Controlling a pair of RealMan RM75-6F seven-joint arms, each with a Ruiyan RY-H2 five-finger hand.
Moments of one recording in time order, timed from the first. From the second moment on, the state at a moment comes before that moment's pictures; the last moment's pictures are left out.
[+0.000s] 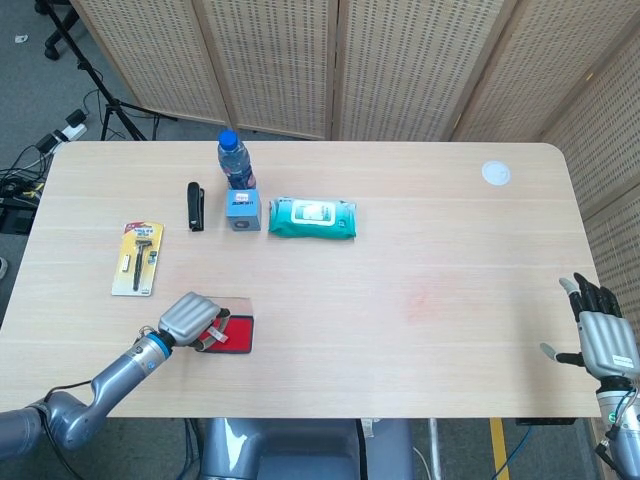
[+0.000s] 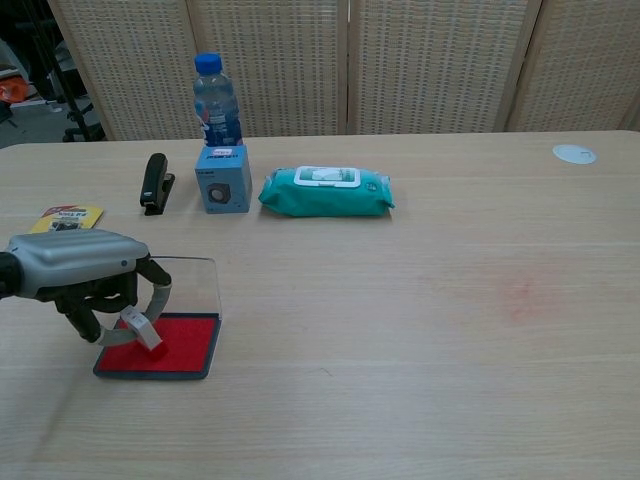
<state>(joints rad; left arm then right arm) -0.69 -1.41 0.02 -1.47 1.35 0.77 0.15 0.17 -1.13 0.11 -1.53 -1.27 1.24 -0.03</state>
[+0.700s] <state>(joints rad) -0.69 -1.37 0.02 -1.53 1.35 0.79 0.15 0.17 -1.13 0.11 -1.53 -1.27 1.24 -0.02</state>
